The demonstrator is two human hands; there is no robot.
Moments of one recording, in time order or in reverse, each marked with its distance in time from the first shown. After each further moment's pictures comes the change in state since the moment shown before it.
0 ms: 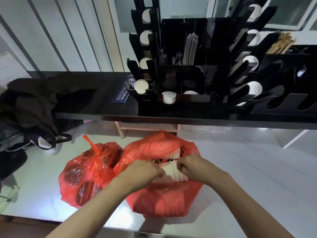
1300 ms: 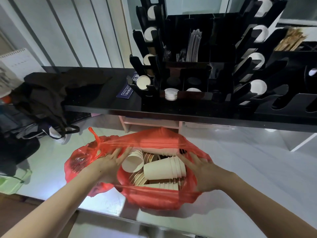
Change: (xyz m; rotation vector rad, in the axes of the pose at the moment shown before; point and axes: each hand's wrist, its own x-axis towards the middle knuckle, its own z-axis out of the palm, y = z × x) left_hand -0.063 -0.049 0.009 -0.111 -0.464 -0.530; right_hand -0.037 0.046 0.004 -0.170 -0.265 -0.095
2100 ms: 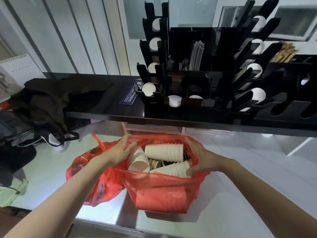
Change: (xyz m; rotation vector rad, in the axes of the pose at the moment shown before) left_hand 0.052 -0.034 -0.023 -0.785 0.321 0.071; right_hand 0.047 0.018 -0.034 0.481 0.143 0.000
